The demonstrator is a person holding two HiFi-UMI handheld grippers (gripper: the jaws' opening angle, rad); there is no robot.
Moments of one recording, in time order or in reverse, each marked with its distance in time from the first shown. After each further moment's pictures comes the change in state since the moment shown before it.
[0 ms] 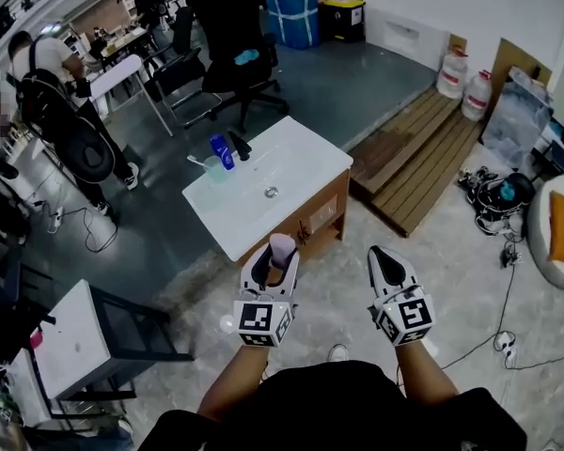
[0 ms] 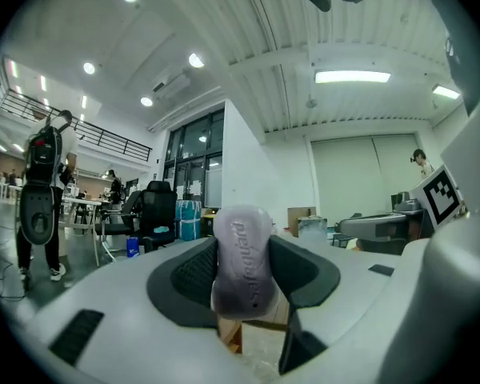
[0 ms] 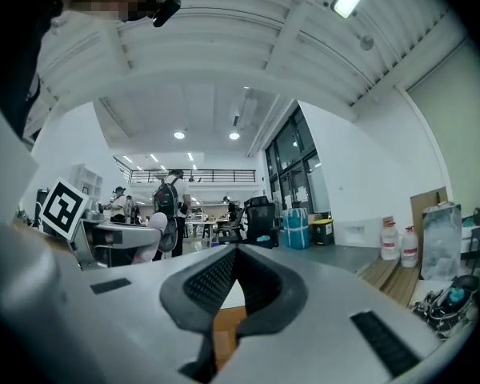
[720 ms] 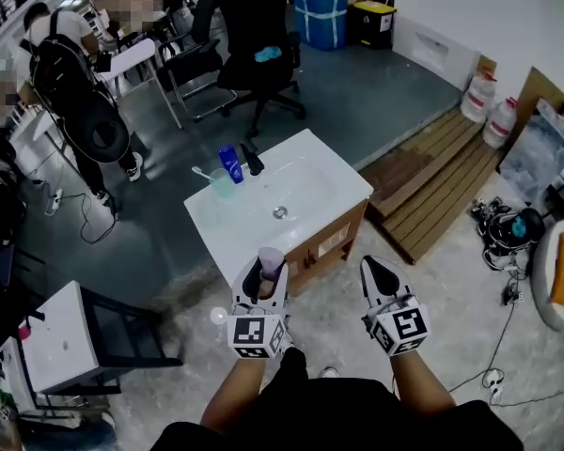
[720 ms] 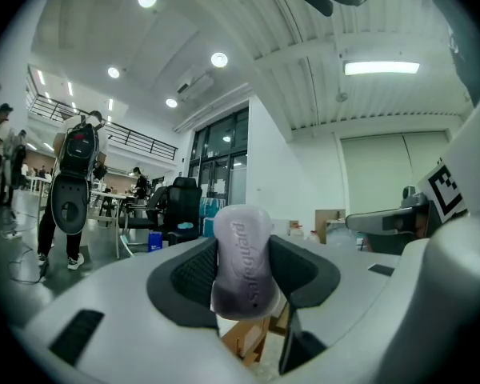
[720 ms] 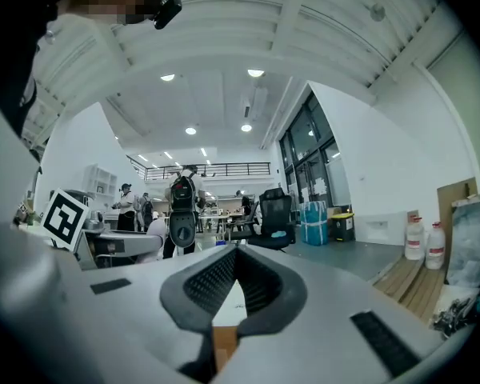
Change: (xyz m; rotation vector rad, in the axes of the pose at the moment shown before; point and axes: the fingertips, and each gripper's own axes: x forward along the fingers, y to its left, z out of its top) left arm 0.070 0.094 -0.024 -0.067 -0.004 0.178; right arm 0.133 -0.014 -0.007 -0.008 0.039 0.132
